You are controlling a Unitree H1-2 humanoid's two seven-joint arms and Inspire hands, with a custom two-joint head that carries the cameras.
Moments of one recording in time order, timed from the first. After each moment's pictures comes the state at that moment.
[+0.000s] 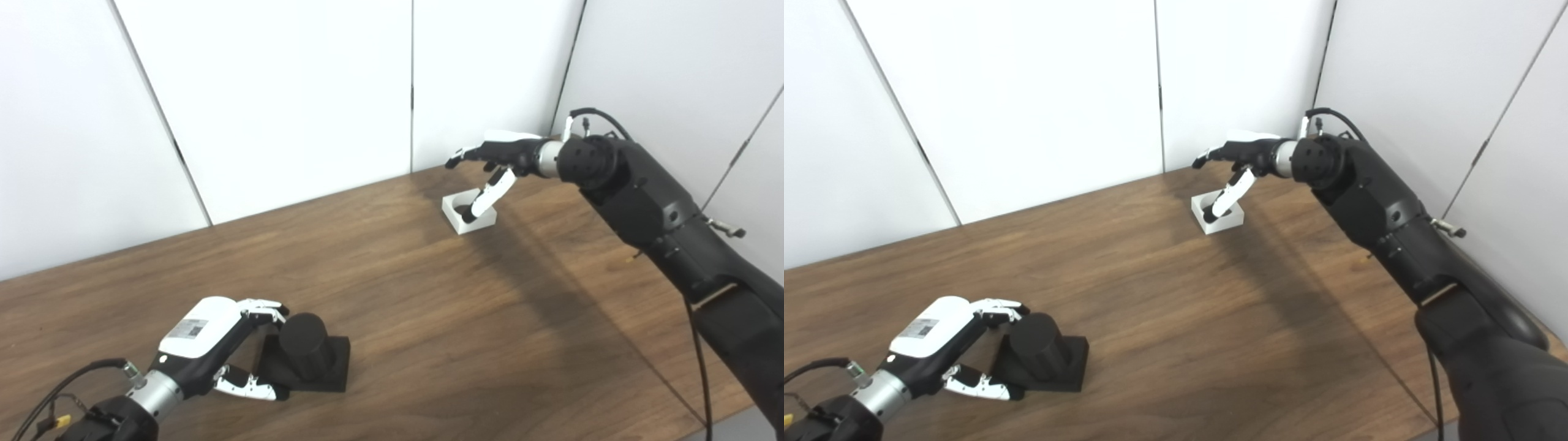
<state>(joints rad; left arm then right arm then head) -0.40 0.44 -0.53 0.15 0.63 -0.27 -0.24 -0.62 -0.76 0.24 0.21 -0.46 0.27 0.65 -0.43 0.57</state>
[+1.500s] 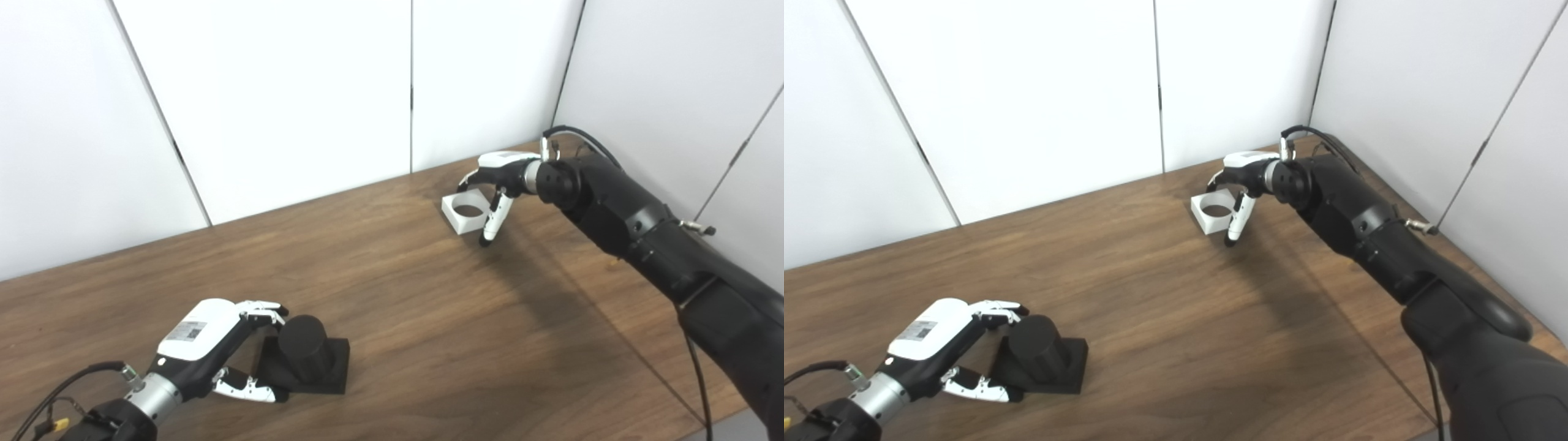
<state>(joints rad) -0.39 0.44 -0.53 0.13 0.63 -0.25 -0.24 -0.65 -0.72 0.37 0.39 -0.67 0.17 0.52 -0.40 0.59</state>
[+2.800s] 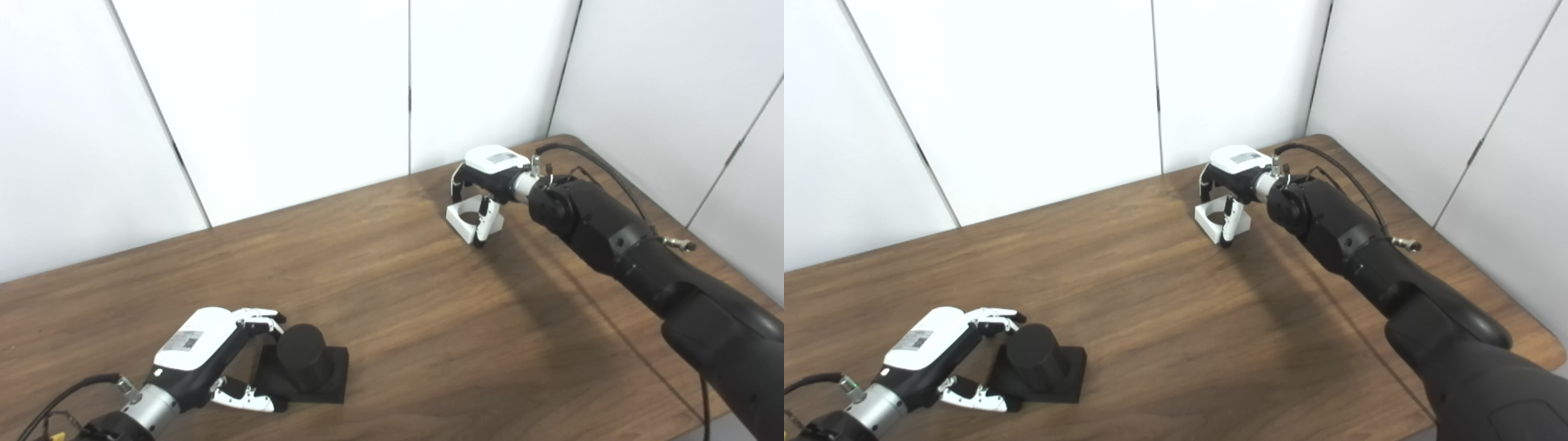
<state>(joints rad) -0.35 0.45 -0.51 0.09 0.62 -0.23 -0.25 -0.64 -0.68 0.38 0.54 -0.71 0.00 0.18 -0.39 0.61</state>
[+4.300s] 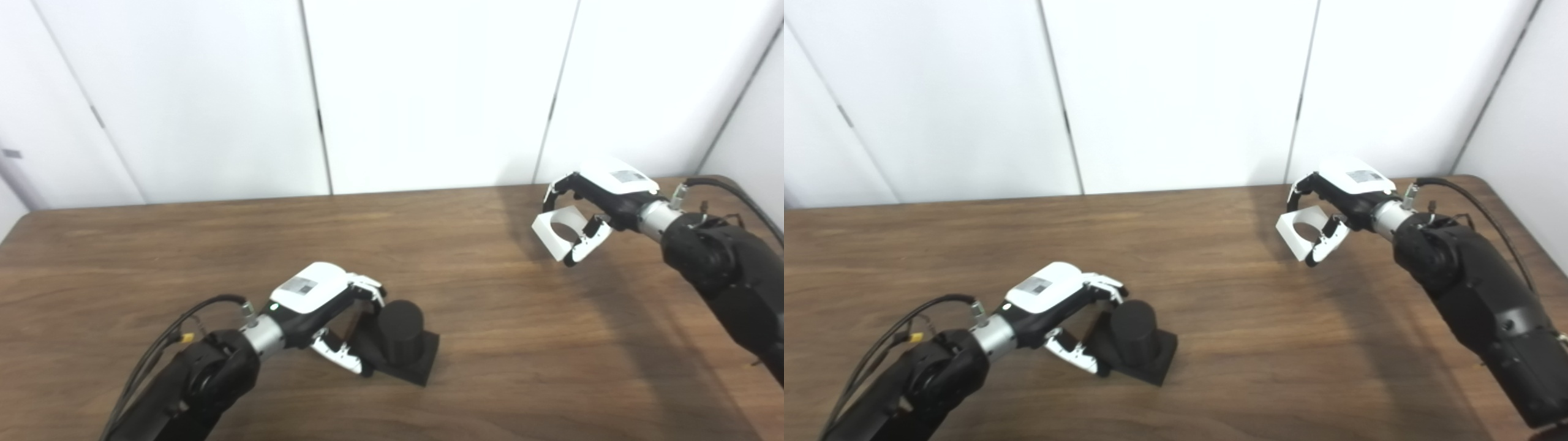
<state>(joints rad) -0.40 0.41 -0.54 0.09 0.66 -0.18 -0.28 -0.53 -0.69 0.25 0.19 -0.61 -0.11 0.28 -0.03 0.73</state>
